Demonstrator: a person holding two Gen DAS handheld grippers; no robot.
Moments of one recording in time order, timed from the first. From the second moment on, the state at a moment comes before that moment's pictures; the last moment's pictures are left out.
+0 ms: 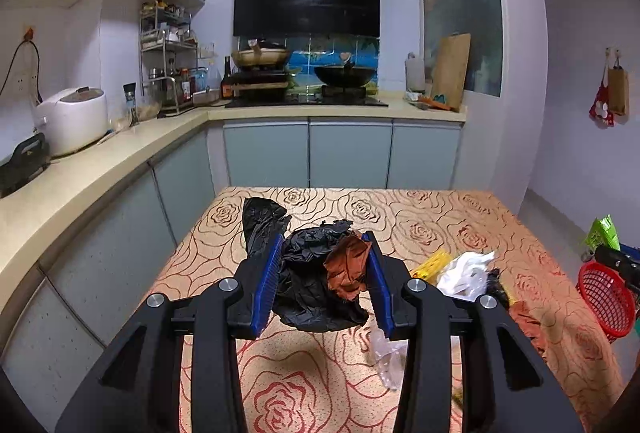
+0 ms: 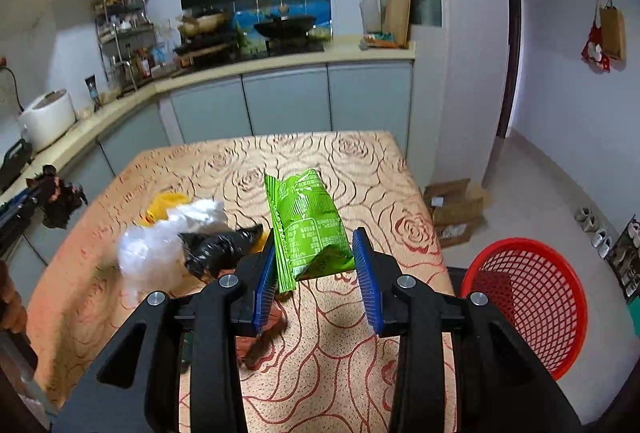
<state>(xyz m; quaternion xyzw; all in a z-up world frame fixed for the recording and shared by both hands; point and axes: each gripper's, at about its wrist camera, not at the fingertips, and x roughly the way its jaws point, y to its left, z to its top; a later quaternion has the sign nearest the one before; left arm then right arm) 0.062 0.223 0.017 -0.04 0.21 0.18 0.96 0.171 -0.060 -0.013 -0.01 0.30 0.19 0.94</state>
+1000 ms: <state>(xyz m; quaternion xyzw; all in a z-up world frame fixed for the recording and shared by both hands) 0.100 0.102 0.045 -0.01 0.18 0.02 0.98 0.145 -0.155 0.024 0.03 0.24 0.10 0.96</state>
